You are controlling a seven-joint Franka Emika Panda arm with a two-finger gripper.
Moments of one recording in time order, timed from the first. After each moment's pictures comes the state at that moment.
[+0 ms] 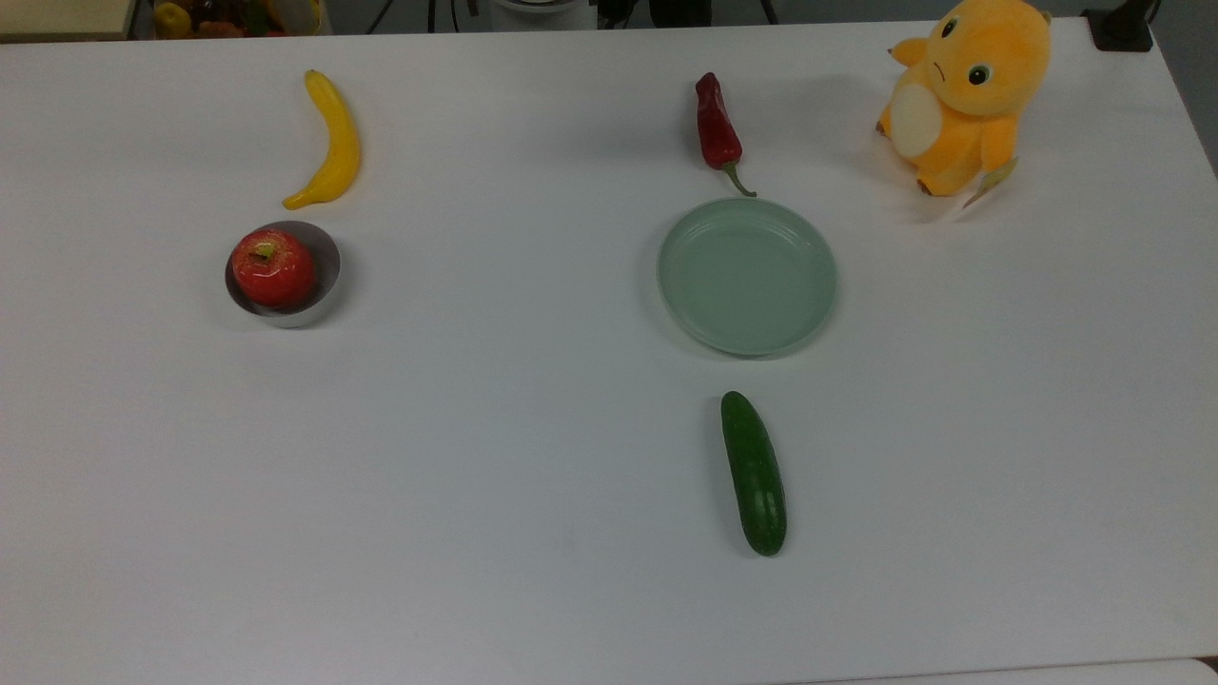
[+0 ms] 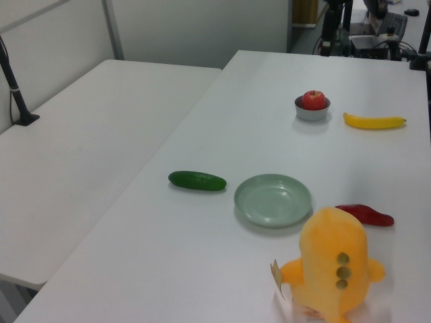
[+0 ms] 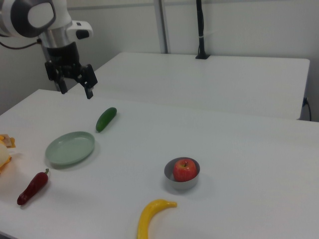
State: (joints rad) arm 0.12 -0.06 -0.03 -1.67 0.06 1.67 -0.03
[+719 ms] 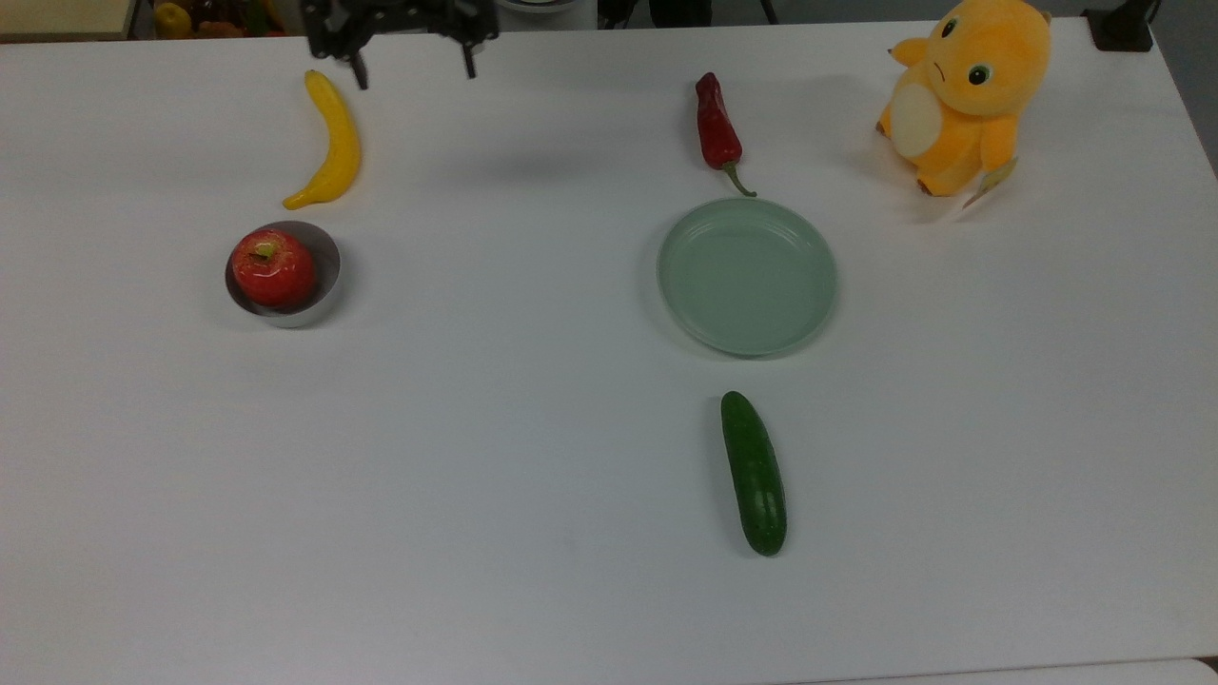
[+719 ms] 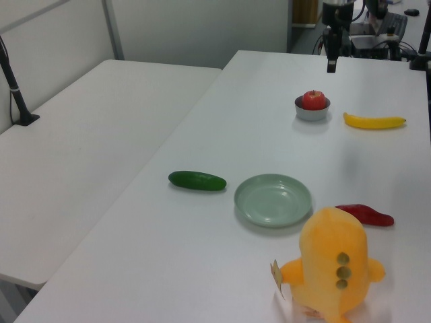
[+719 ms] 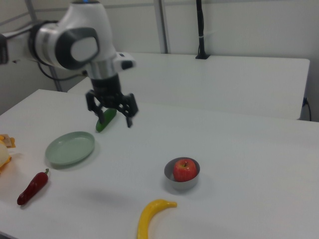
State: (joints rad) arm 0.01 0.00 -0.11 -1.79 0.01 1.80 -0.28
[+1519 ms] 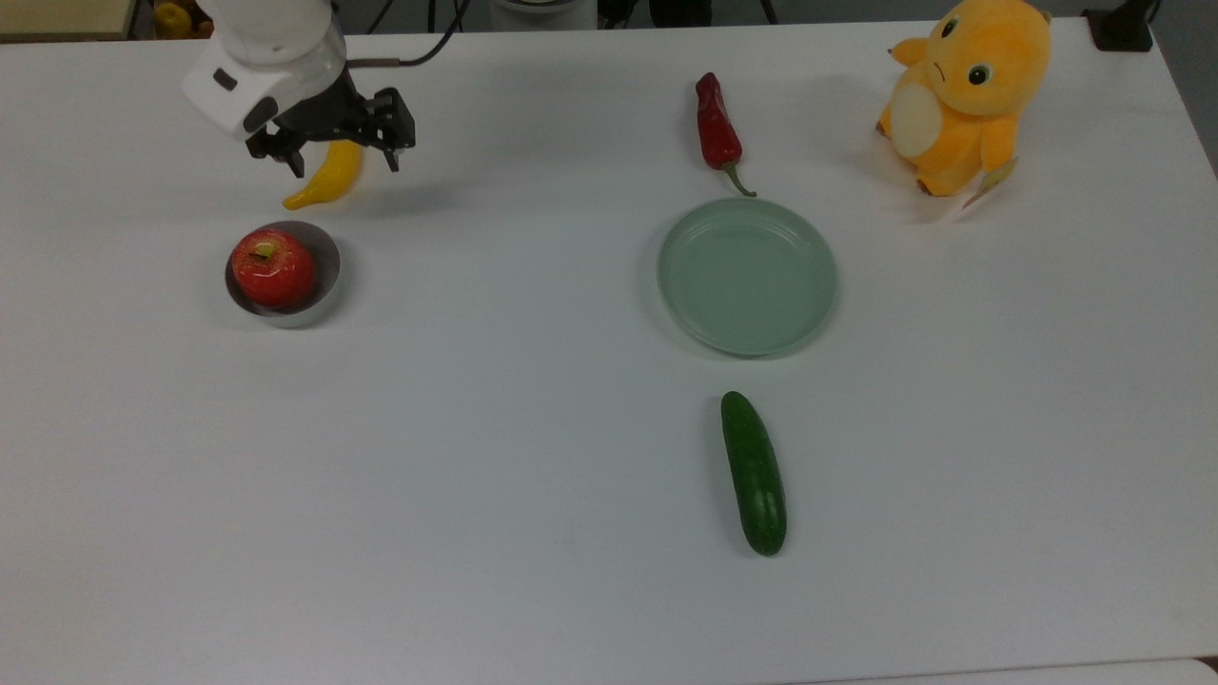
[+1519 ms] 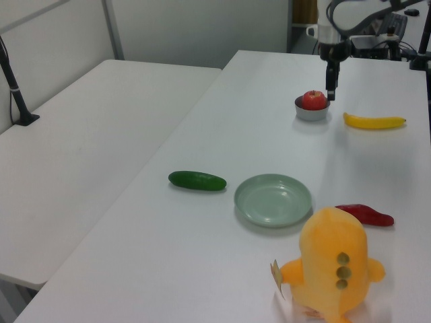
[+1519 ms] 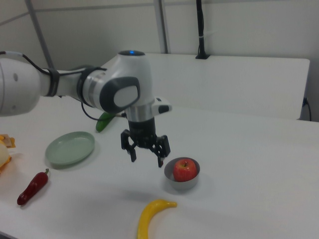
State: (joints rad) arm -0.06 0.19 -0.17 -1.87 -0.01 1.97 -0.37
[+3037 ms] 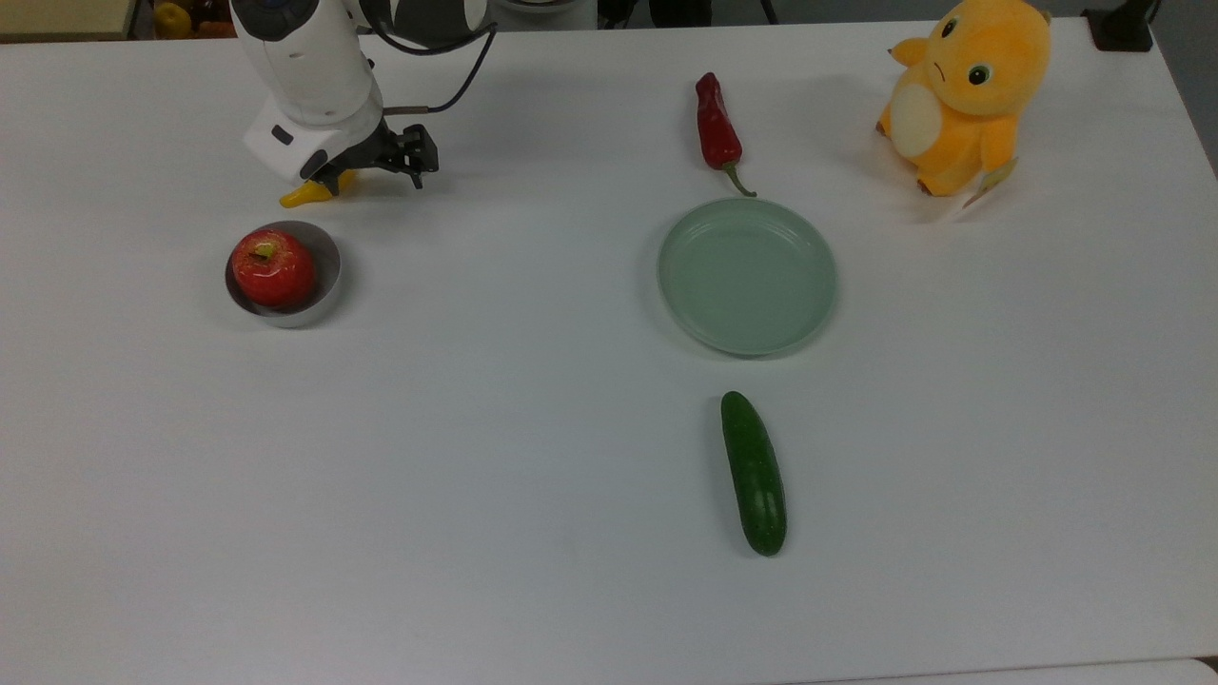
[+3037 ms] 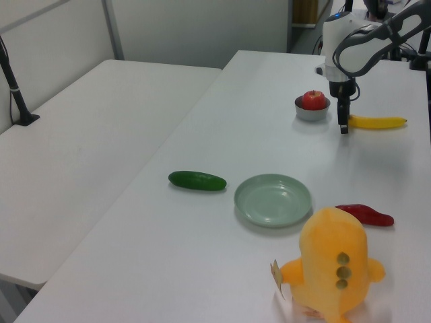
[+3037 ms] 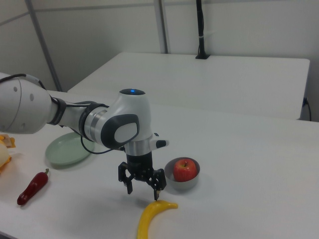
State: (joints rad) arm -0.06 0.22 -0.17 -2.08 -0.05 2.14 -0.37
